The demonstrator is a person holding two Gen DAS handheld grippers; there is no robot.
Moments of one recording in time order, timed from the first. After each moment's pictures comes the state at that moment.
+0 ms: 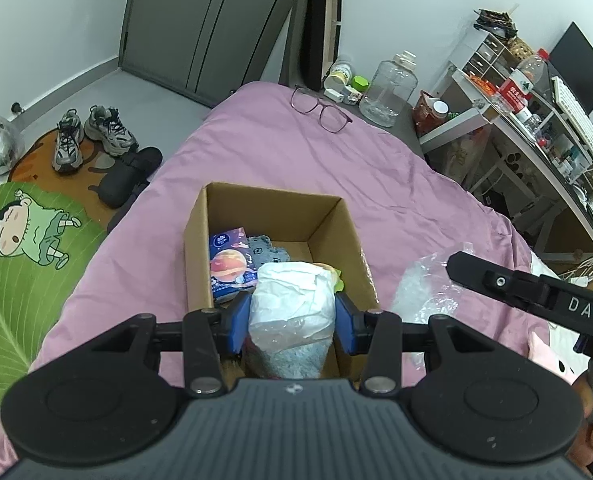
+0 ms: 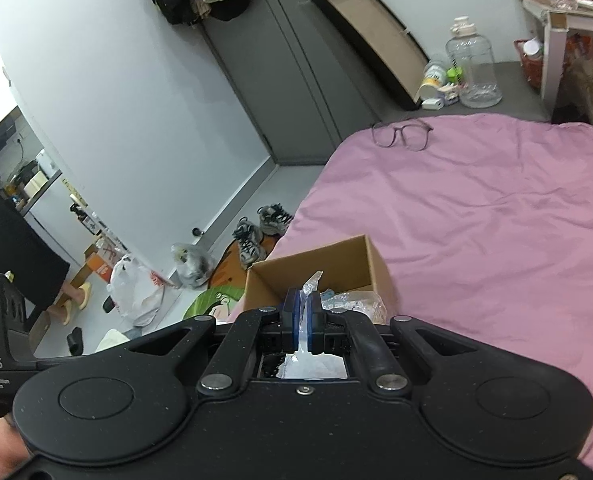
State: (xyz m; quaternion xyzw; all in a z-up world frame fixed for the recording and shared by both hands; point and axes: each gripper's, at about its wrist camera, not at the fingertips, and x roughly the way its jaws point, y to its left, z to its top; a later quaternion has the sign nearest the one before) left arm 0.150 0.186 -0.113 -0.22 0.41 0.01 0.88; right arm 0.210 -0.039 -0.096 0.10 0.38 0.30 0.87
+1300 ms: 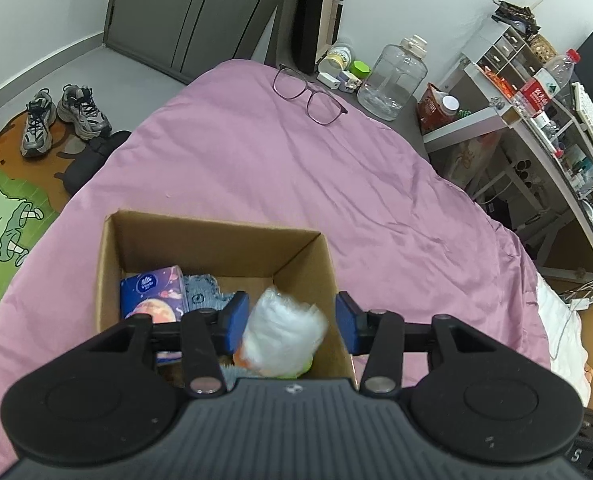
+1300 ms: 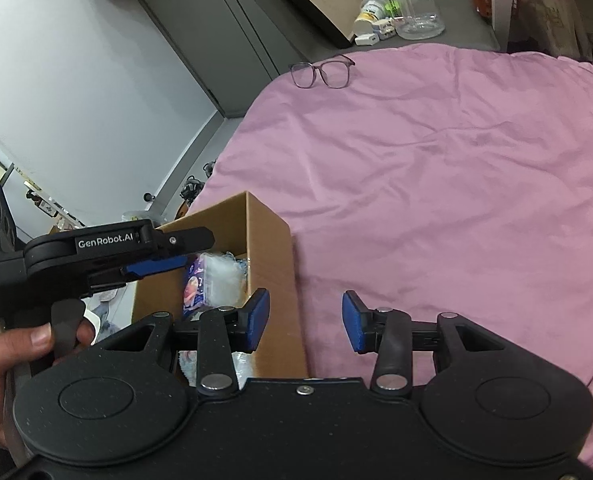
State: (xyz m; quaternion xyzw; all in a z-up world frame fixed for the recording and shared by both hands) left arm 0.251 0.158 -0.150 -0.25 0.43 0.01 0.87; right arm 0.265 -0.099 -0.149 0.10 0.47 0.24 0.84
